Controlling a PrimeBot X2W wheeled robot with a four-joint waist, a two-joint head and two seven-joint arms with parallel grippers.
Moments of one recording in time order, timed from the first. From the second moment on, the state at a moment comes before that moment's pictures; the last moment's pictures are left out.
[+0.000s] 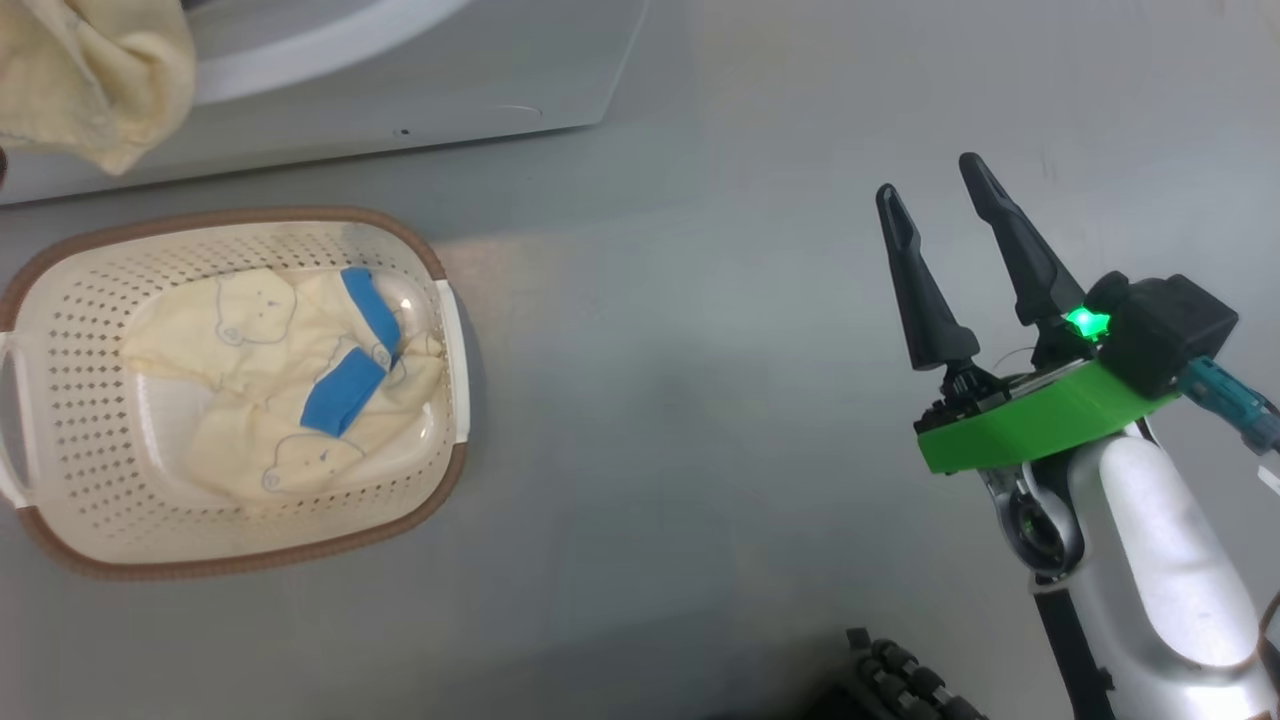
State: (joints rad) left arm -1.19 0.61 -0.51 0.53 -0.64 -0.03 0.19; right arm -0.36 -0.05 0.16 0.09 0.24 0.13 -0.25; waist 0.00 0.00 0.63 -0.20
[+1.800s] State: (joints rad) left arm -1.63 0.59 -0.44 1.07 -0.58 -0.07 -0.11; right arm -0.46 -0.04 0.26 0.08 0.33 0.13 -0.25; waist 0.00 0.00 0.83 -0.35
